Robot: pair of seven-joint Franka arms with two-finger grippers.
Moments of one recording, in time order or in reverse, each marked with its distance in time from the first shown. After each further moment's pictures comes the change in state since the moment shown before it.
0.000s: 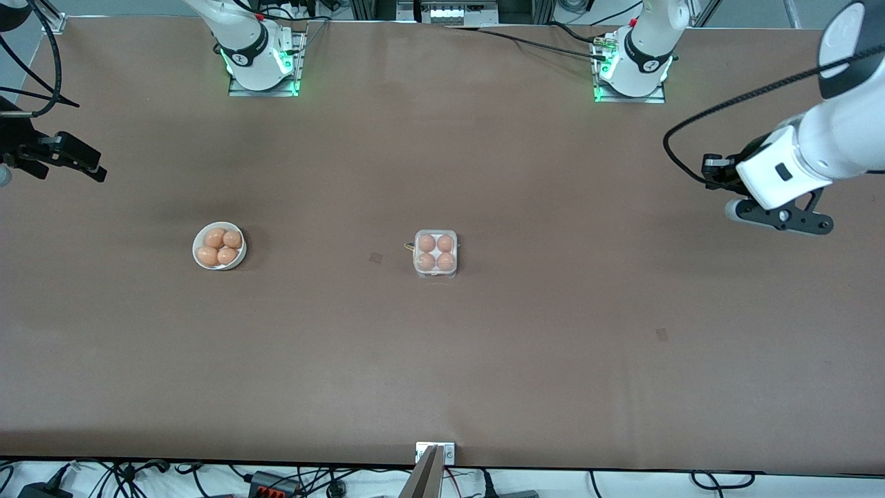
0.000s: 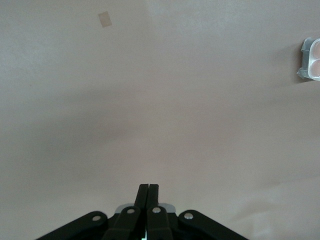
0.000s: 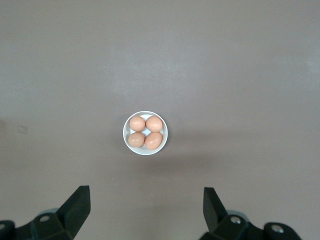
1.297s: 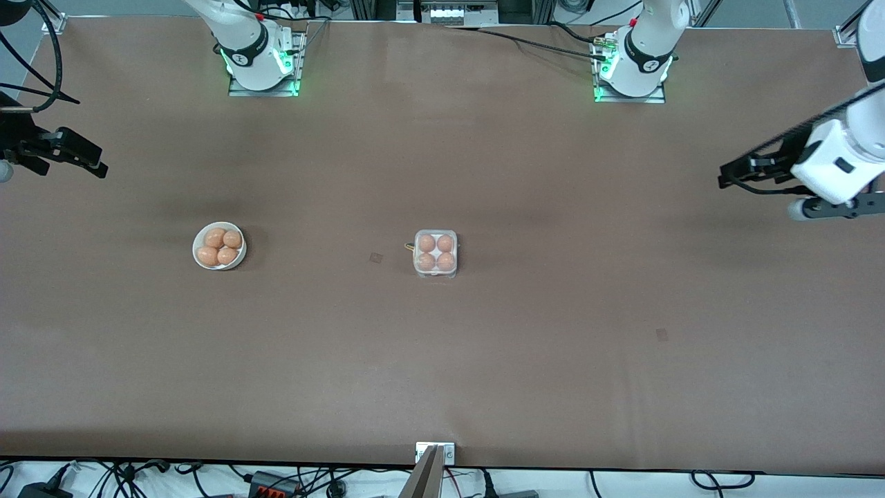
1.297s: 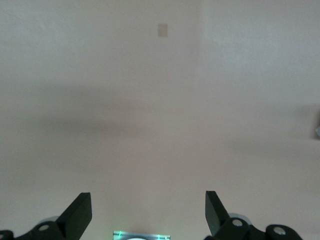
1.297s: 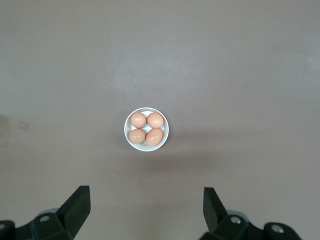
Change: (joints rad) left arm 0.112 -0.056 0.012 -0.058 0.000 0.092 -0.181; right arm 0.003 -0.009 0.000 0.000 0.000 -0.020 0.000
